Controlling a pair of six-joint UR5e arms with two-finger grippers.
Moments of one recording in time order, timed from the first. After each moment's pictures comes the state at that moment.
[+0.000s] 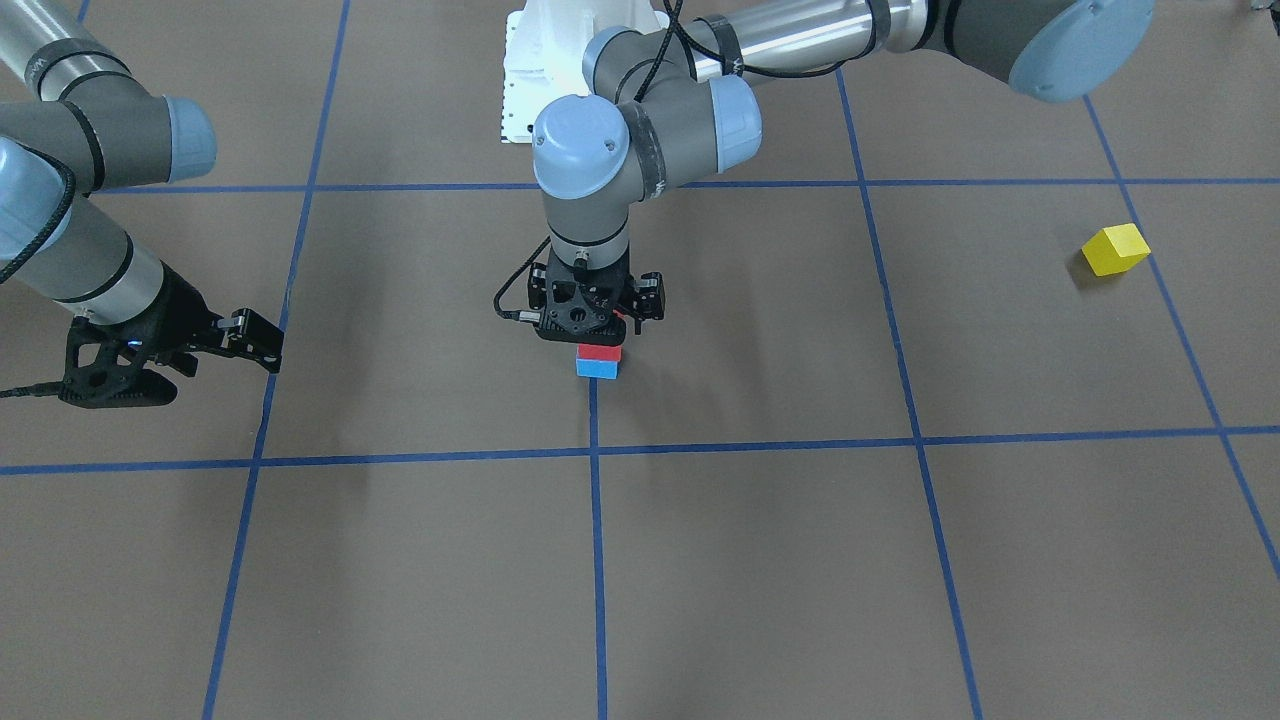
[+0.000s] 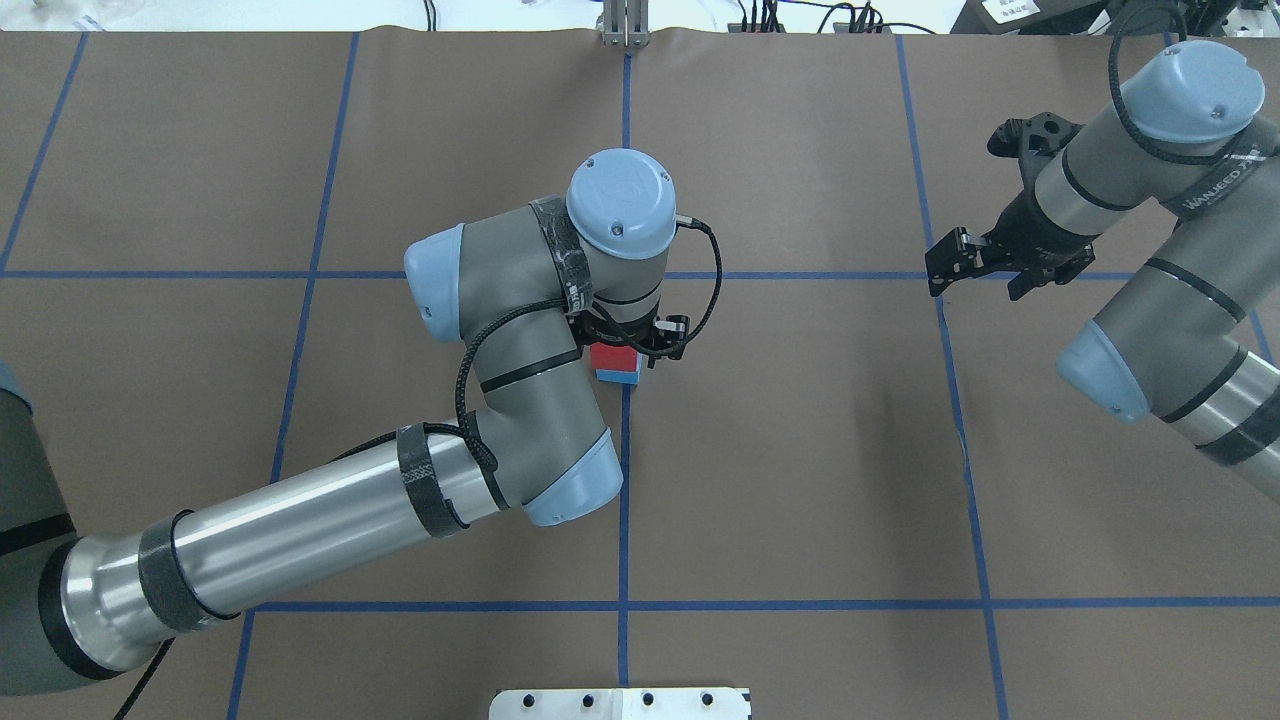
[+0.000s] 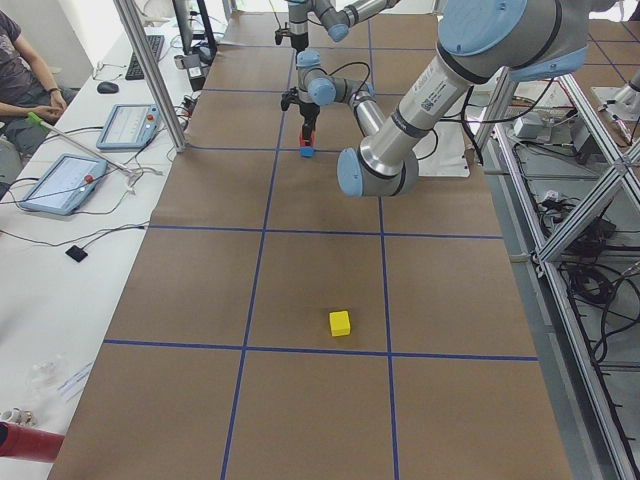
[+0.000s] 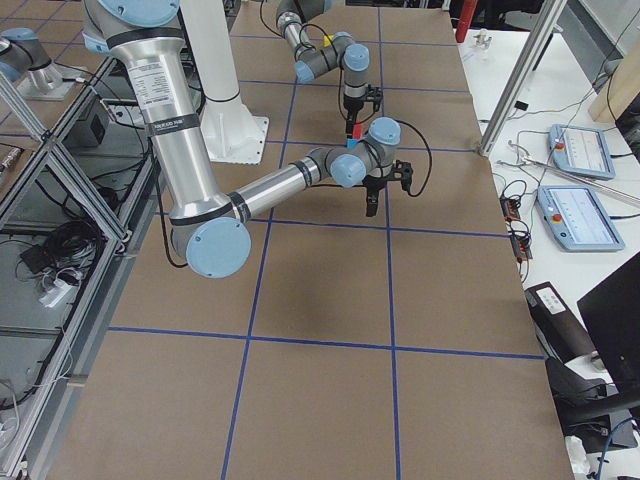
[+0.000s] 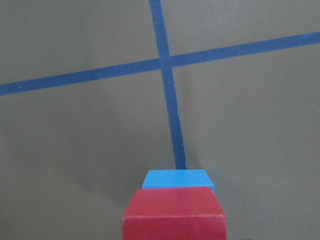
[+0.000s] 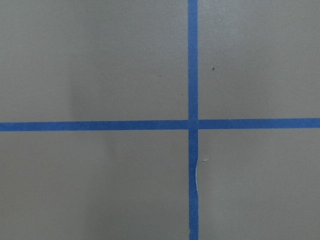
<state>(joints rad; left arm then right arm) -0.53 -2.55 -1.35 -1.52 -1.90 -1.02 0.93 -1.28 1.71 -1.41 2.22 0.86</state>
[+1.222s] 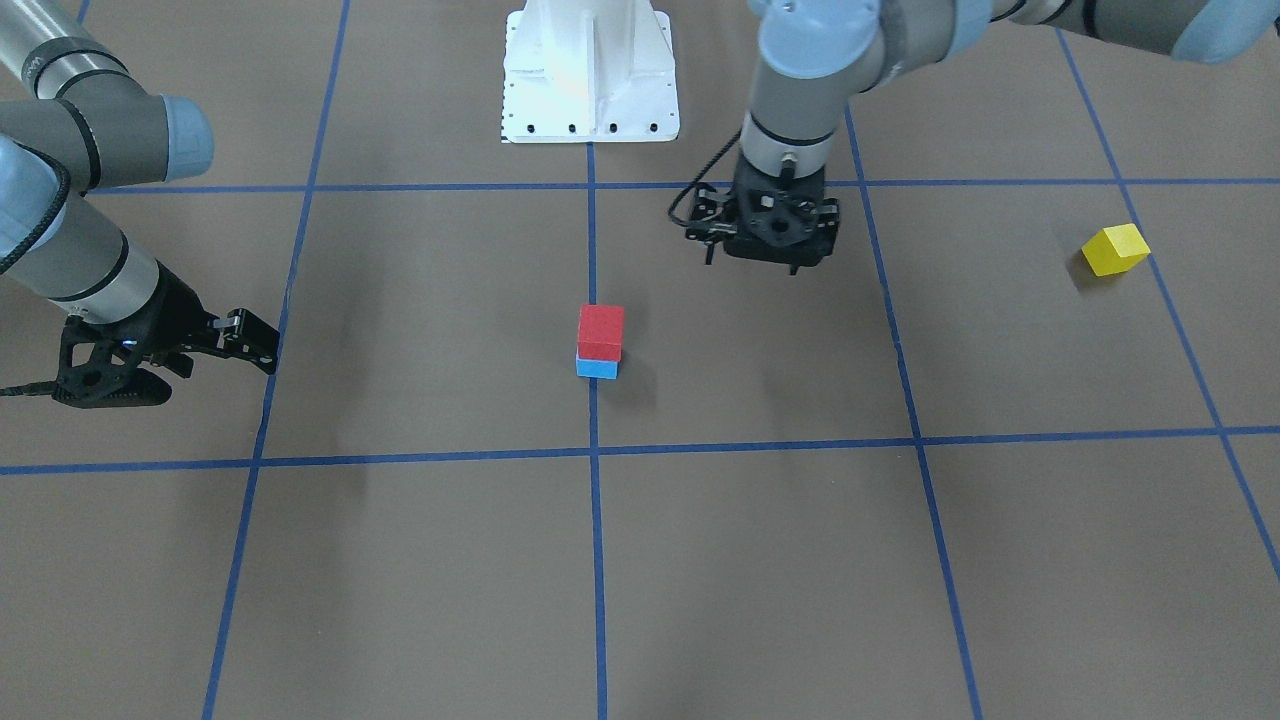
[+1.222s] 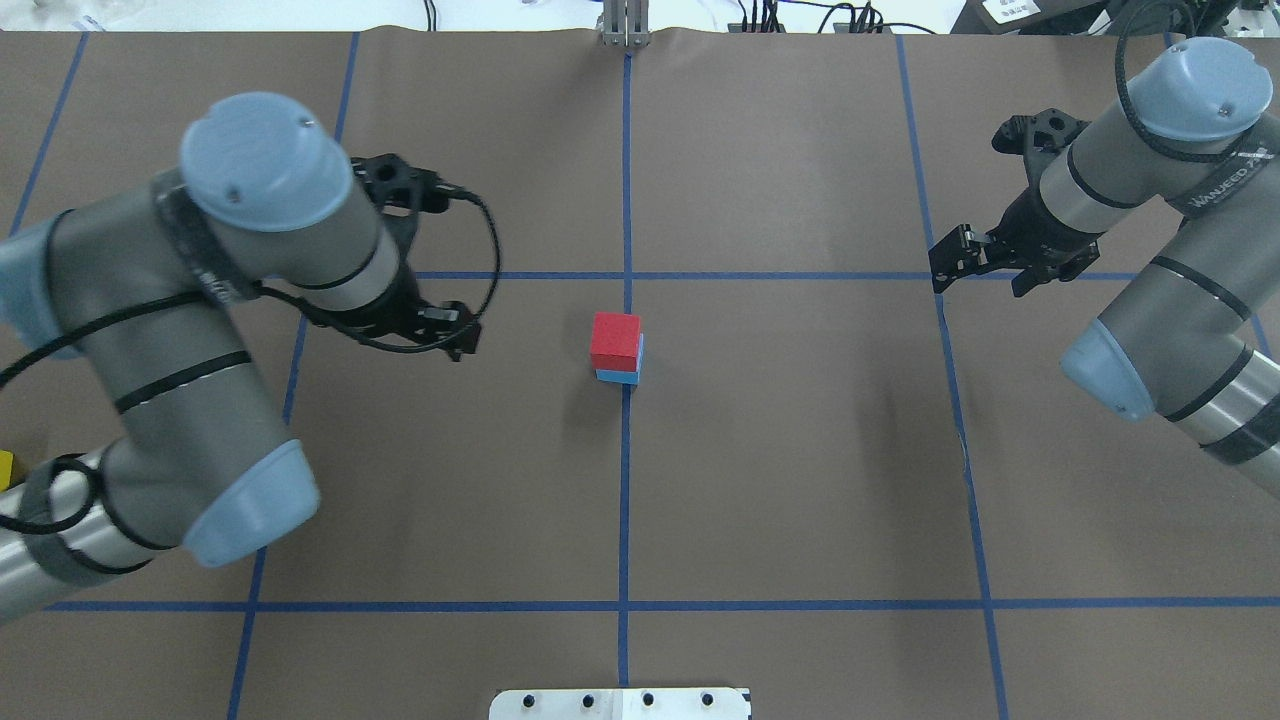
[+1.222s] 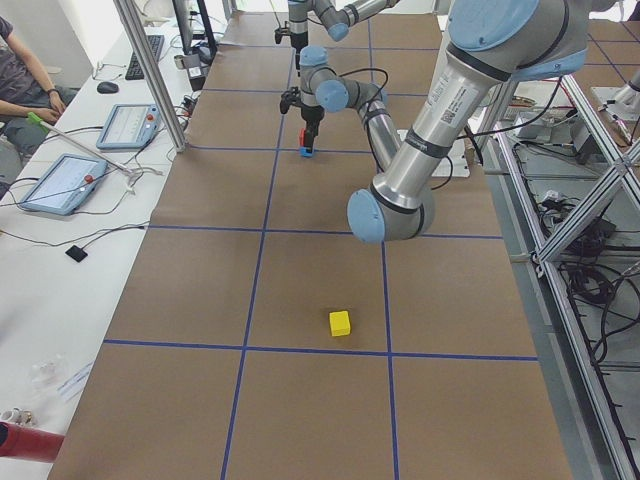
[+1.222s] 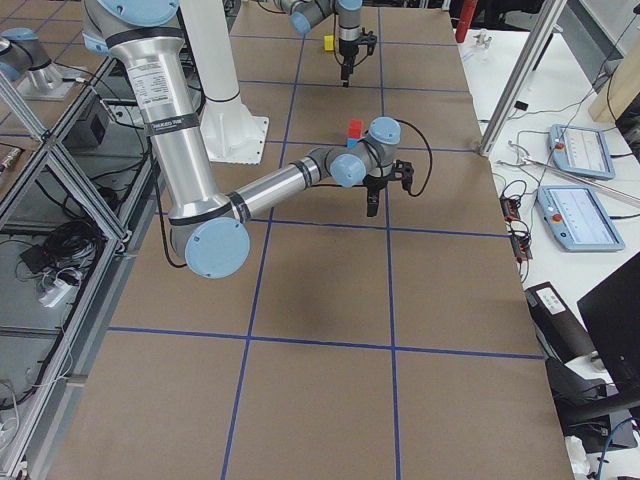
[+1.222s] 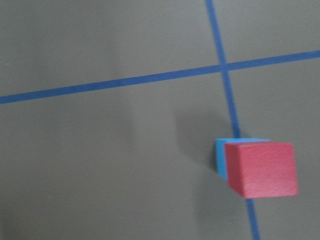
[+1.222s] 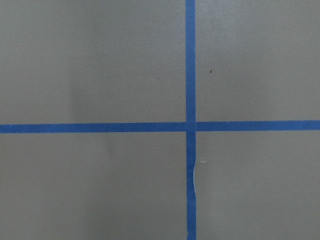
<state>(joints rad) -0.68 -2.05 -1.96 -1.38 -1.97 -0.85 0.94 -1.28 1.71 -1.41 2.22 0.86</state>
